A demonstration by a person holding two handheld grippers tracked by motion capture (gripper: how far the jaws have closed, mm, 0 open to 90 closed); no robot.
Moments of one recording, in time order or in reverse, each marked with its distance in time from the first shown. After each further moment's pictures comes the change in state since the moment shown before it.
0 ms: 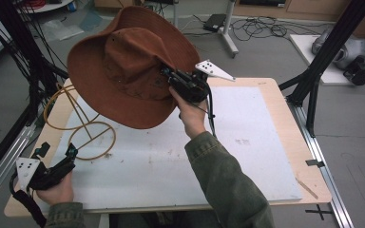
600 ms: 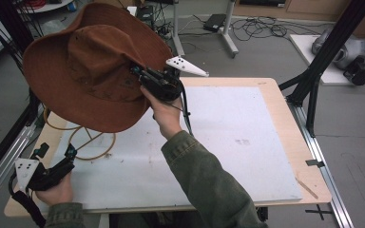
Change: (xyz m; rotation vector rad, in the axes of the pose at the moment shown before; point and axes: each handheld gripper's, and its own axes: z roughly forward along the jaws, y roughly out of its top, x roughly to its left) left arm 0.001 0.000 -0.002 -0.004 0.005 0.000; right arm 0.046 -0.006 0.044 0.017 0.103 0.064
